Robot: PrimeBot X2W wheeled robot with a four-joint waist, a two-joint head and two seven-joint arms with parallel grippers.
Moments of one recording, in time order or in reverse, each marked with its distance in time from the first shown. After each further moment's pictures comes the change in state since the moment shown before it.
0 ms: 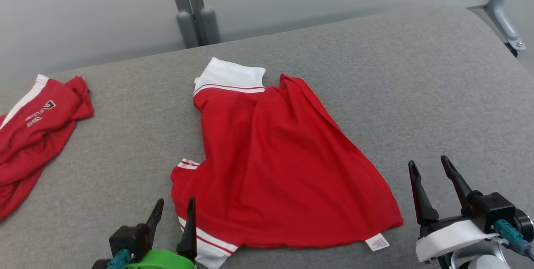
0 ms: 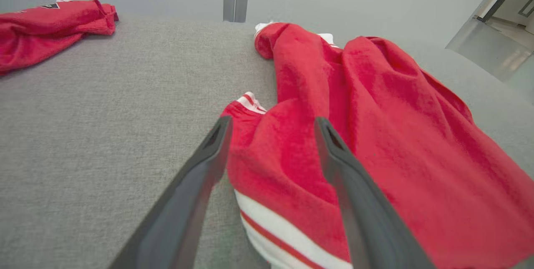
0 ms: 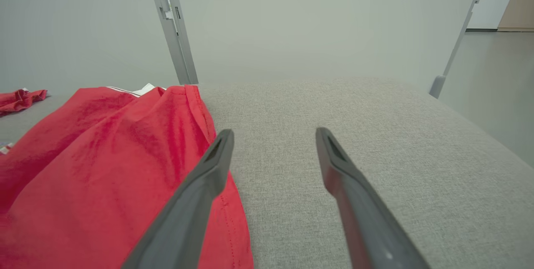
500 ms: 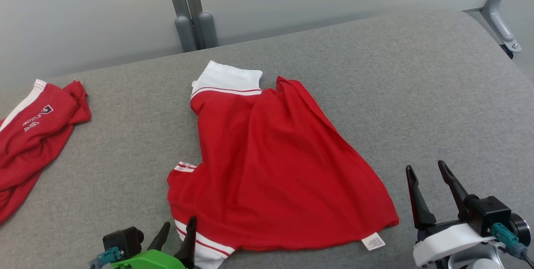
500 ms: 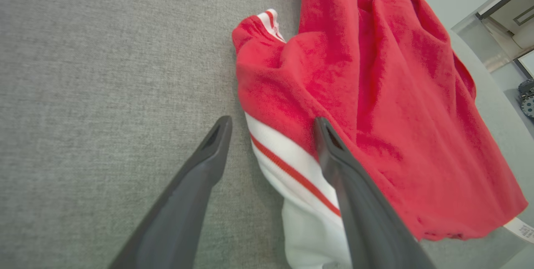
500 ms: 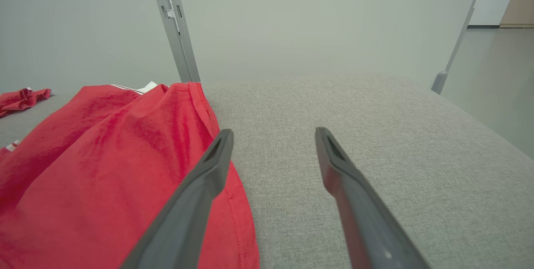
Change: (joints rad) left arm 0.012 -0.032 0.055 0.127 -0.206 -0.130 0.125; right arm 0.008 0.004 0.013 0.012 0.003 0.000 0.000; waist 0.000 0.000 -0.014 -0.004
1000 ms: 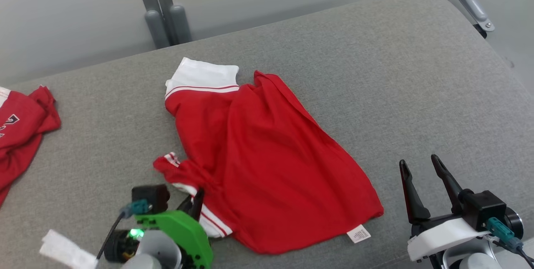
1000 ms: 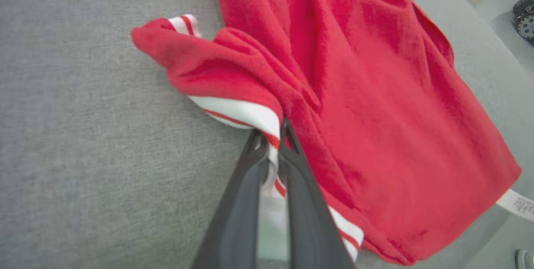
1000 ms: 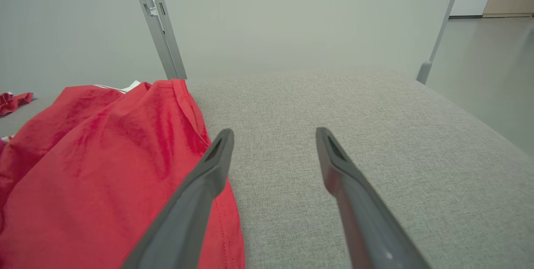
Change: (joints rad) left arm -0.138 0.040 -0.103 -0.090 0.093 0.083 0.209; right arm -0.023 0.011 0.013 0.002 0.008 0.000 0.000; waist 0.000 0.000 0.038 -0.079
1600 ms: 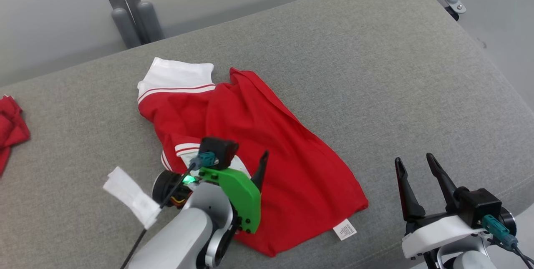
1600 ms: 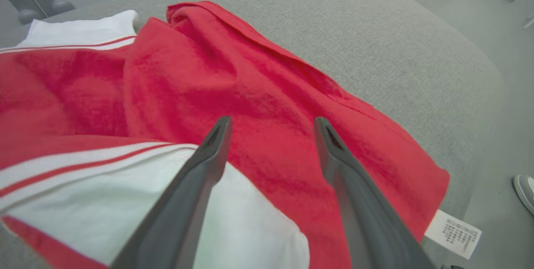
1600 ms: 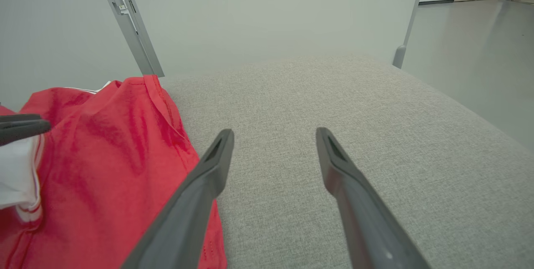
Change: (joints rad) left arm -0.288 -0.141 -0.179 0.092 0.162 -0.012 0.113; right arm -0.018 0.027 -0.002 0.018 0.009 0.000 0.000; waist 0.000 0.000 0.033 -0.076
